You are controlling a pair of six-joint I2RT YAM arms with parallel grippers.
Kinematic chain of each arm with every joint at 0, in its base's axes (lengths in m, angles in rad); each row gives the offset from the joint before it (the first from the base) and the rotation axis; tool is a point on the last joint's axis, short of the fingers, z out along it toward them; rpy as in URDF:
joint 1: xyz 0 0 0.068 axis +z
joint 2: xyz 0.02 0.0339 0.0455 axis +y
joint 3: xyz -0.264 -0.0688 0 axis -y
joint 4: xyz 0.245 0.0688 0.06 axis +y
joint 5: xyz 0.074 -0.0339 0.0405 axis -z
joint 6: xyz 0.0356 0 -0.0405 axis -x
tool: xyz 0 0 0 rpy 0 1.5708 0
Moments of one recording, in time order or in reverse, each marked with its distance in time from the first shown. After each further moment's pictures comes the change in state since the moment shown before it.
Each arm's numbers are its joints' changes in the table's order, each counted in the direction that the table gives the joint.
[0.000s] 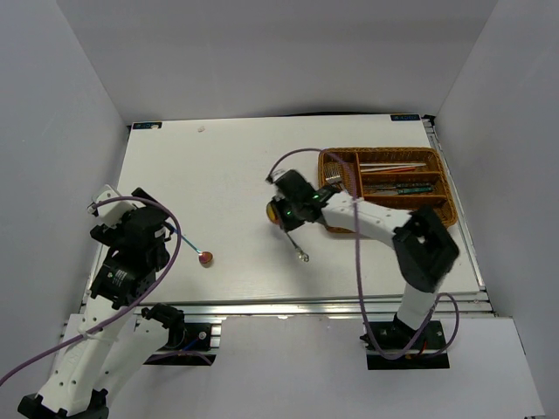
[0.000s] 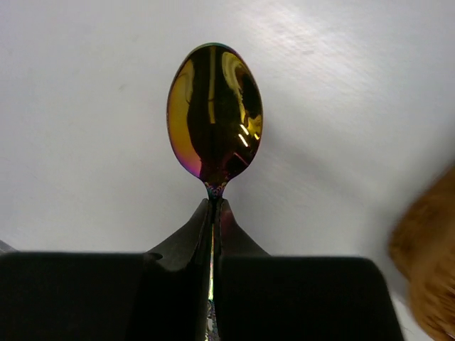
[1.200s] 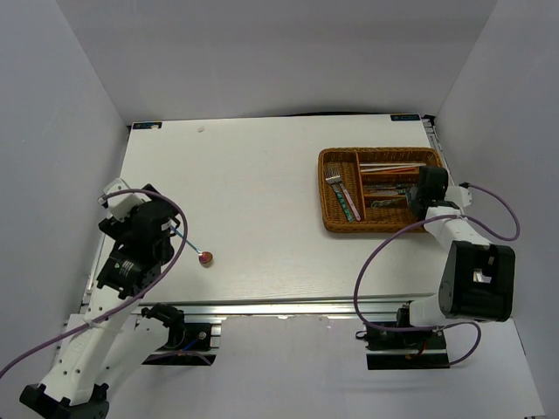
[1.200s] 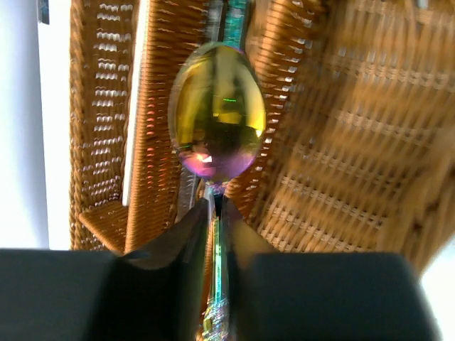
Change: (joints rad) left arm 0.000 0.055 -0.005 -0.022 0.055 -0.018; right arm -0.951 -0.380 -0.499 -0.341 0.322 -0.982
